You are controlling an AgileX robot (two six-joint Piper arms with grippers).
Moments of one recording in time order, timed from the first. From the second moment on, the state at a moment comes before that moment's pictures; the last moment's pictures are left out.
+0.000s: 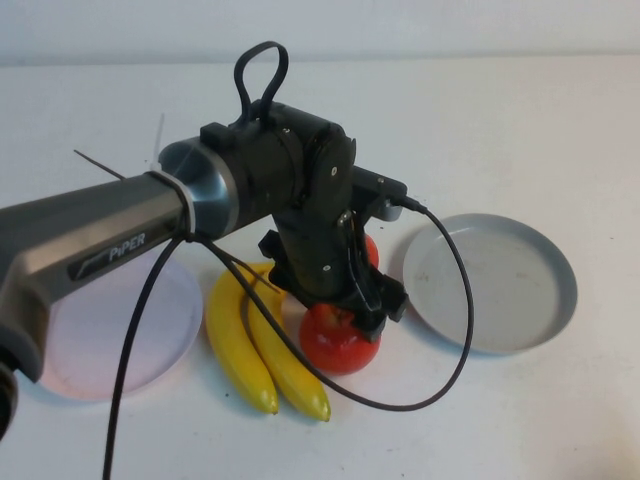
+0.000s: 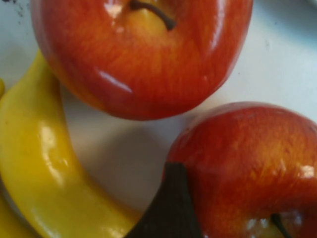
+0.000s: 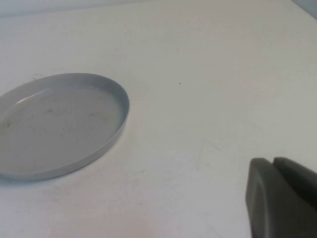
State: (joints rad) right arm -0.01 -0.01 0.02 -0.01 0.35 0.13; left arm -0.73 1.96 -1.55 -0.07 1.02 -0.02
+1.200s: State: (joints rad) right arm -0.01 -0.01 0.02 -0.01 0.35 0.13; left arm -0.39 1.85 -1.52 0.19 1.22 -0.02
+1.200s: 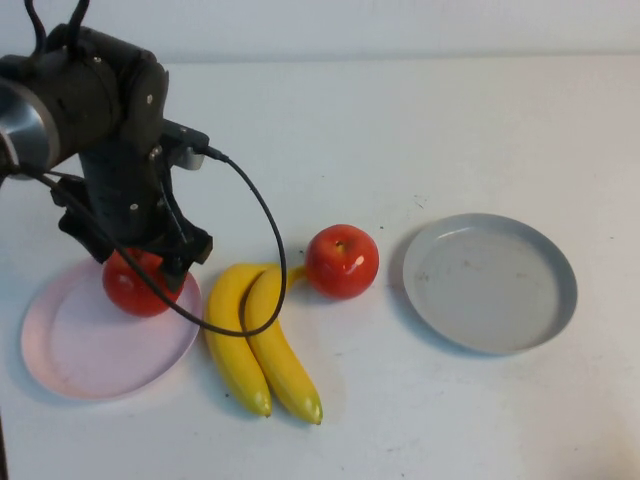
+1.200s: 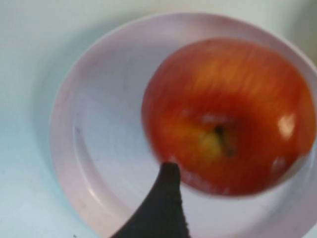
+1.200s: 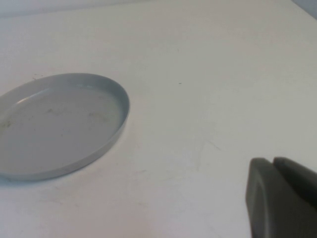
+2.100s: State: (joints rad) right arm -0.01 -0.01 0.02 -0.01 0.35 0.13; left arm -0.61 2.00 -1.76 -0.02 0.98 0.16
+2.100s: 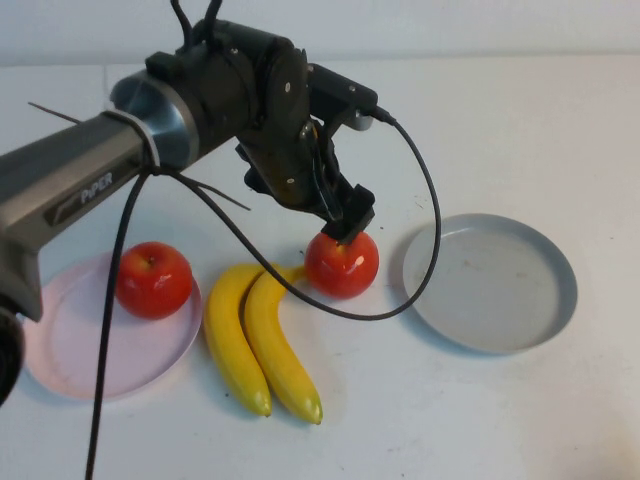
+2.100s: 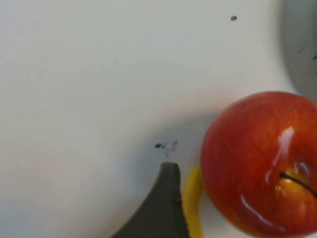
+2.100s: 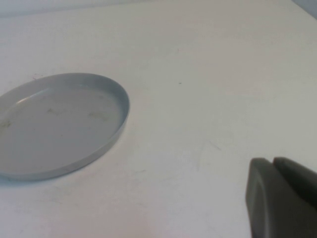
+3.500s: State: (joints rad) right arm -0.01 -0.01 0.02 -0.01 0.35 0.13; left arm -0.61 2.11 -1.78 -0.12 0.93 0.34
